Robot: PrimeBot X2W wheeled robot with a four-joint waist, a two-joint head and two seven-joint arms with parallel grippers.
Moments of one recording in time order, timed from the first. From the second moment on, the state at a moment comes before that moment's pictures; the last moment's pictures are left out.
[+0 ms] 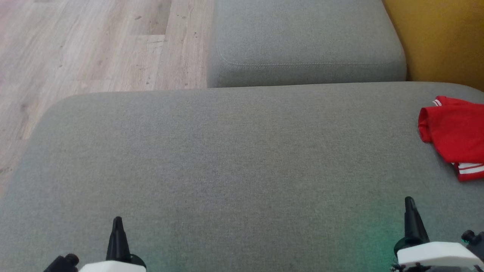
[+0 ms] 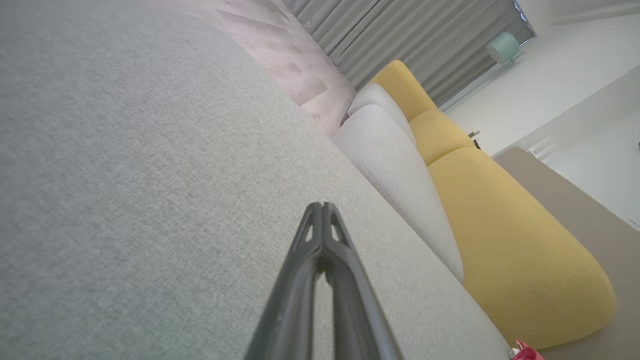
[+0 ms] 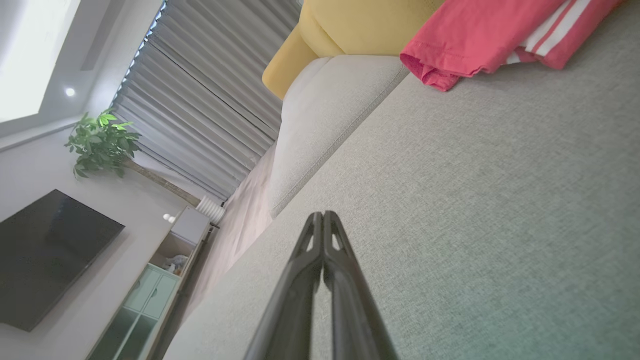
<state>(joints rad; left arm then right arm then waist) 0.12 0.07 -0.11 0.22 -0.94 -0.04 -0.09 0.13 -0.04 -0.03 0.24 0.88 0.12 -0.08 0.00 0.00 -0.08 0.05</state>
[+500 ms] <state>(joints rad) 0.08 0.07 -0.07 0.23 -1.10 -0.05 -0.05 0.09 -0.04 -0.05 0.25 1.05 0.12 -0.04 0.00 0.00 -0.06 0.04</state>
